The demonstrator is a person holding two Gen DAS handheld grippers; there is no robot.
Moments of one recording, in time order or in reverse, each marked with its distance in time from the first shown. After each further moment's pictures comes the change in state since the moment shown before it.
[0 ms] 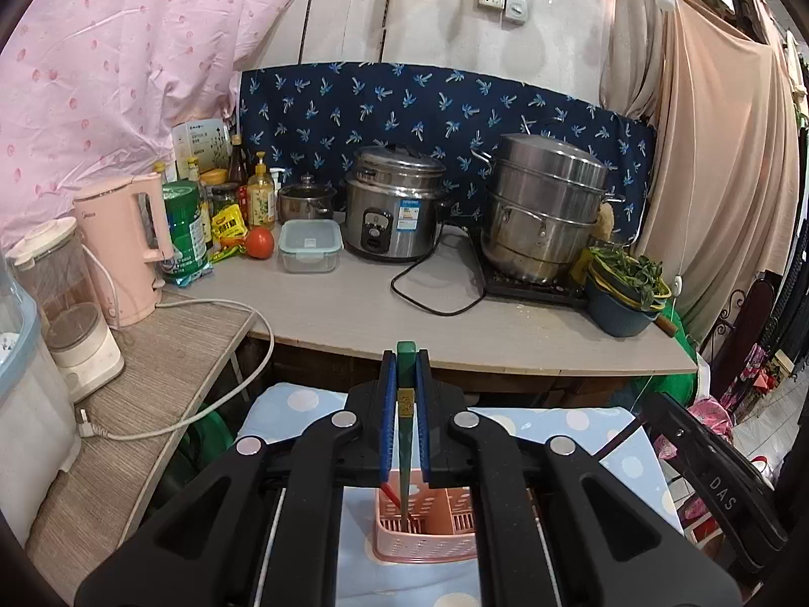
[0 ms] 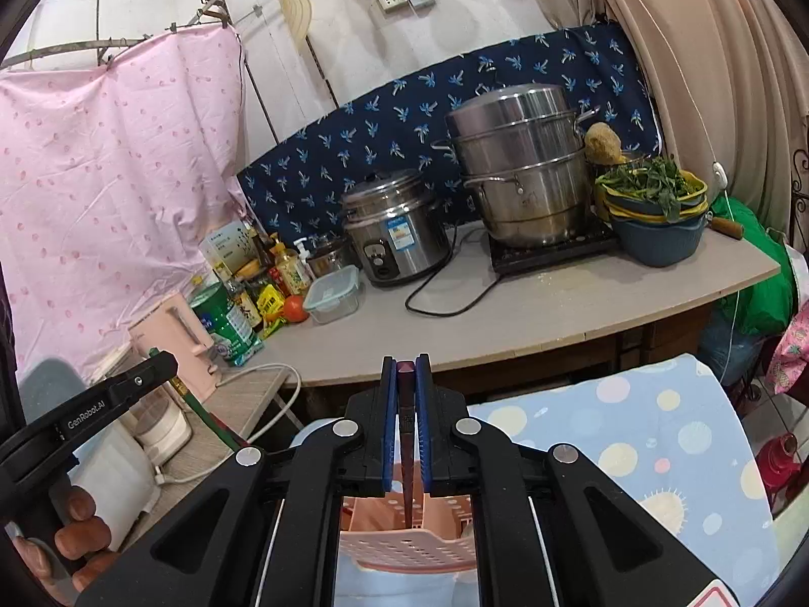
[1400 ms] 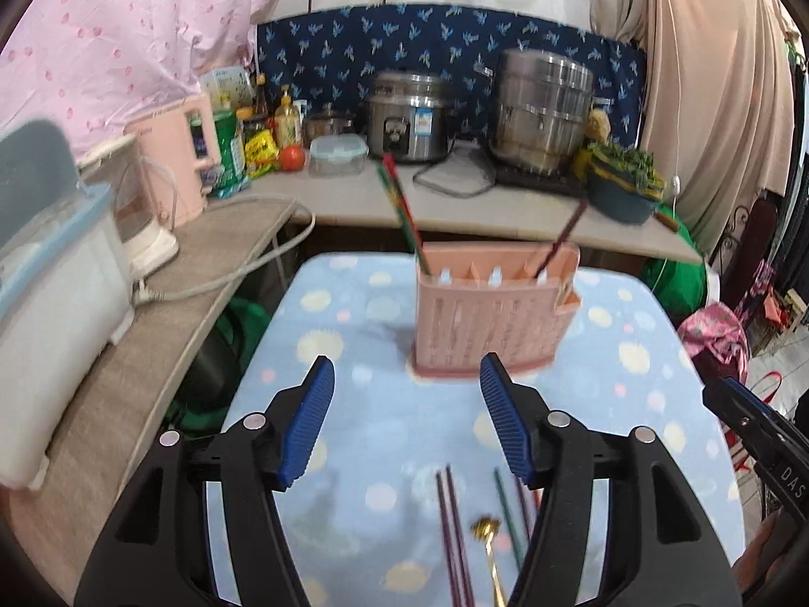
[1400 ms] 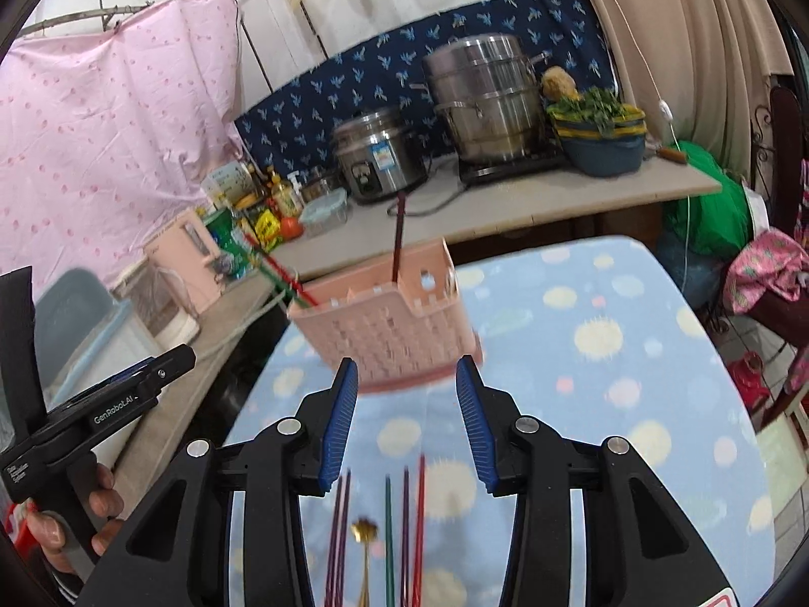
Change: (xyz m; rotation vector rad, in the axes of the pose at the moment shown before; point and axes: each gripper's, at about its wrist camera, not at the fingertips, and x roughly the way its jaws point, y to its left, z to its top) left arm -0.098 0.015 -0.142 0.067 0.183 0.067; right arm -0.136 -0.012 -0.135 0.006 0.158 -0.052
